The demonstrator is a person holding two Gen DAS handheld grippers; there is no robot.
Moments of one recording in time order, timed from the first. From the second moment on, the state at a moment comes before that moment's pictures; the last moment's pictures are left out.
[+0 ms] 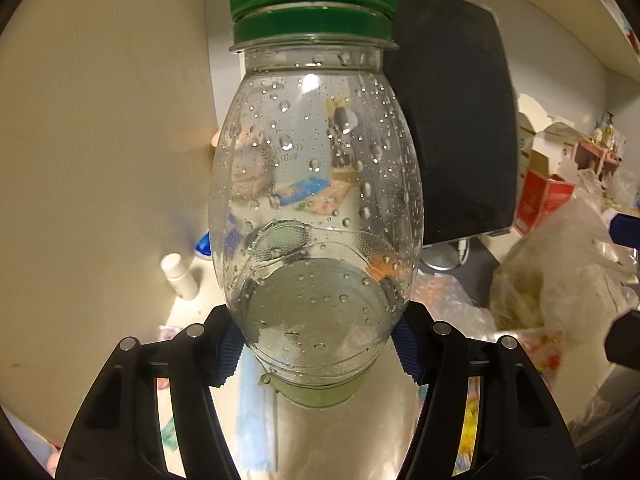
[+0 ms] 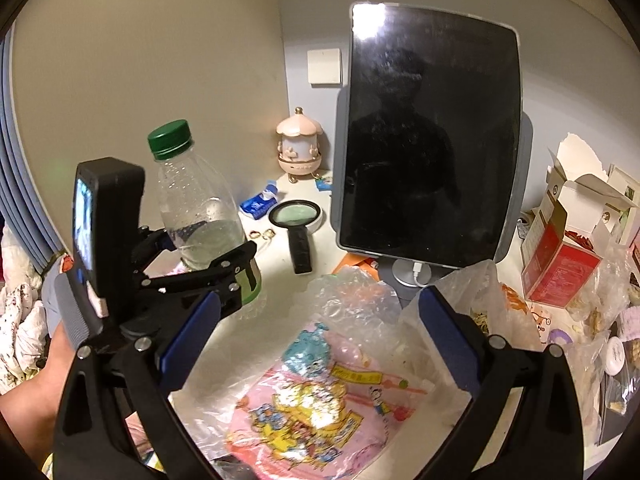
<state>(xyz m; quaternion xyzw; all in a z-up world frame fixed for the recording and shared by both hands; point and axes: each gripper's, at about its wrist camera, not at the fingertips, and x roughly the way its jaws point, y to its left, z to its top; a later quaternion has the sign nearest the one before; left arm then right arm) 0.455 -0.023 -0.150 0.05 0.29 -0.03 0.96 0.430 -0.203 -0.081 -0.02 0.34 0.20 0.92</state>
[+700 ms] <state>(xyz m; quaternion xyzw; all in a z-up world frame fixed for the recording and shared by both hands) 0.276 0.023 -0.138 0.05 0.31 -0.03 0.95 0.277 -0.143 -0.071 -0.05 0.34 0.21 0.91</state>
